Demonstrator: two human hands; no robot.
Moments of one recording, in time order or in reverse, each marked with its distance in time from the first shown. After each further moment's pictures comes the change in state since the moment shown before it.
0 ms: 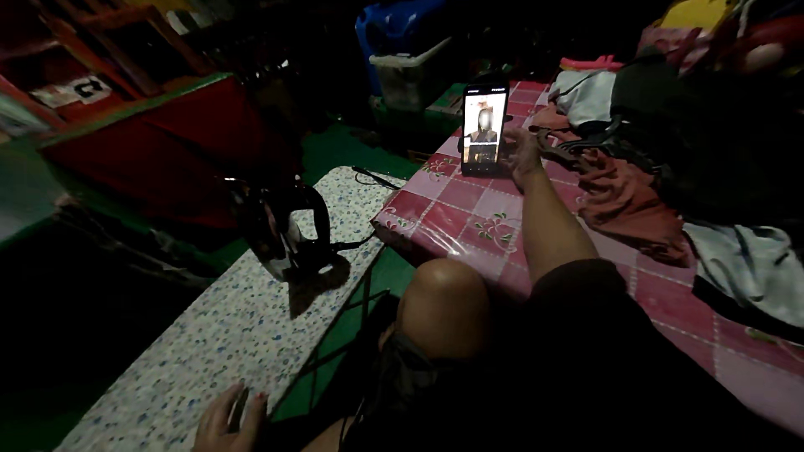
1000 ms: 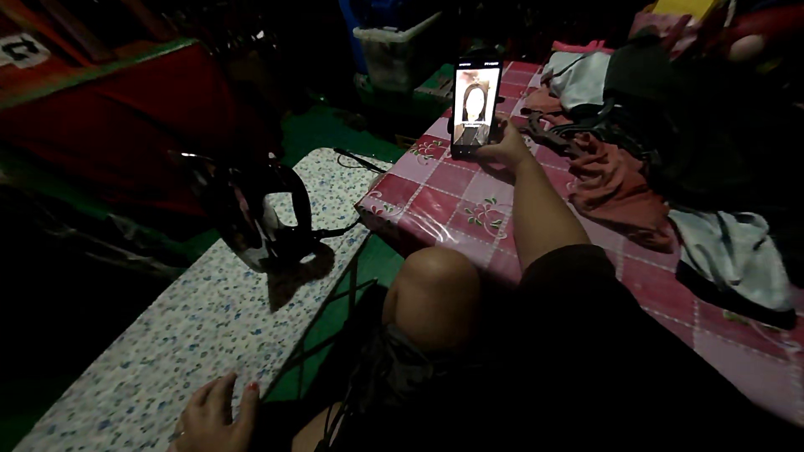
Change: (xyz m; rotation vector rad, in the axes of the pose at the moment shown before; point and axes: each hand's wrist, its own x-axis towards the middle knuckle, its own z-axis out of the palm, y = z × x) left_hand -0.003 0.014 0.014 0.331 -0.011 0.009; right_hand -0.010 0.004 -0.004 -0.401 -0.211 -0.156
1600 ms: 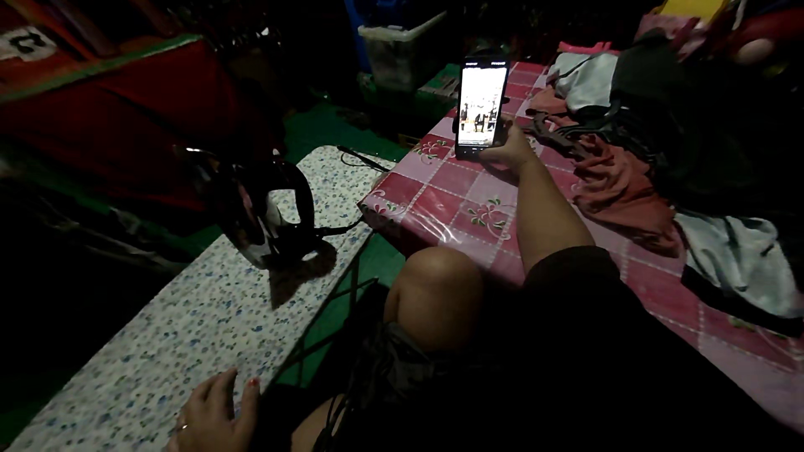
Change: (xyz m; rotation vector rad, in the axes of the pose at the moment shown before) left_hand 0.000 0.000 0.002 0.028 0.020 0.024; right_hand 0.006 0.009 -0.003 -0.014 -0.027 -0.035
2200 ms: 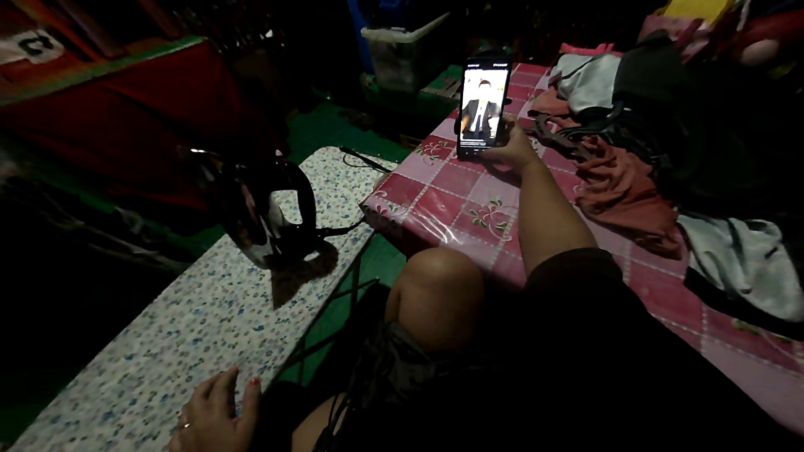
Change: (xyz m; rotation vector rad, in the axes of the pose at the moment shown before) left_hand 0.001 0.003 -0.001 0.008 -0.008 -0.021; right_hand -0.004 -0.006 0.002 -0.007 0.004 -0.013
